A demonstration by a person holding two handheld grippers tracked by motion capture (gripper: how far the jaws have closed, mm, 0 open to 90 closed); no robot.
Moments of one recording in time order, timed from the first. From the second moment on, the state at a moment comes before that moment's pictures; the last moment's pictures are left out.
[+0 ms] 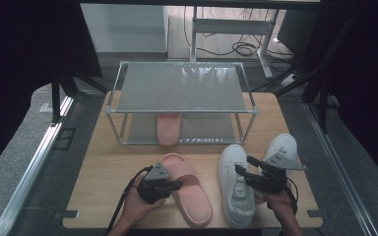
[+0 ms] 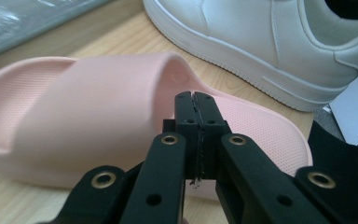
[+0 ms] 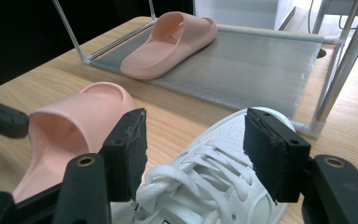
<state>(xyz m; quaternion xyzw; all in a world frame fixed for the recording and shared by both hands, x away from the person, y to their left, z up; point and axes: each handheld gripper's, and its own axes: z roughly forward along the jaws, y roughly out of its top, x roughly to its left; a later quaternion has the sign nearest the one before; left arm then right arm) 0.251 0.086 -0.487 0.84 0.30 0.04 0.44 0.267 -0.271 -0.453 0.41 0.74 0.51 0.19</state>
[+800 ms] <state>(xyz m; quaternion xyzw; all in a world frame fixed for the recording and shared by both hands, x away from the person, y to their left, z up) 0.247 0.104 -0.498 0.85 0.32 0.04 0.42 0.266 -0.276 -0.452 0.41 0.73 0.51 0.19</state>
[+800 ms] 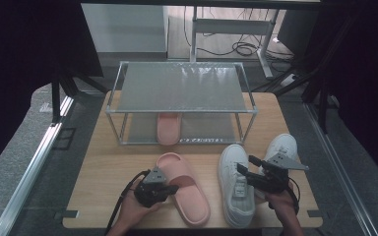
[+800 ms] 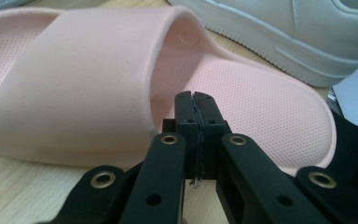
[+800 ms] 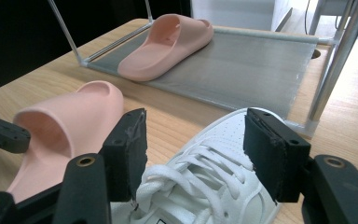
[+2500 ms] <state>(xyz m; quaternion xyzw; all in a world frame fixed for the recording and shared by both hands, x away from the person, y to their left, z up) 0.269 0.197 -0.486 0.82 0.39 0.07 0.41 0.268 -0.277 -0.454 0.42 0.73 0.50 0.19</state>
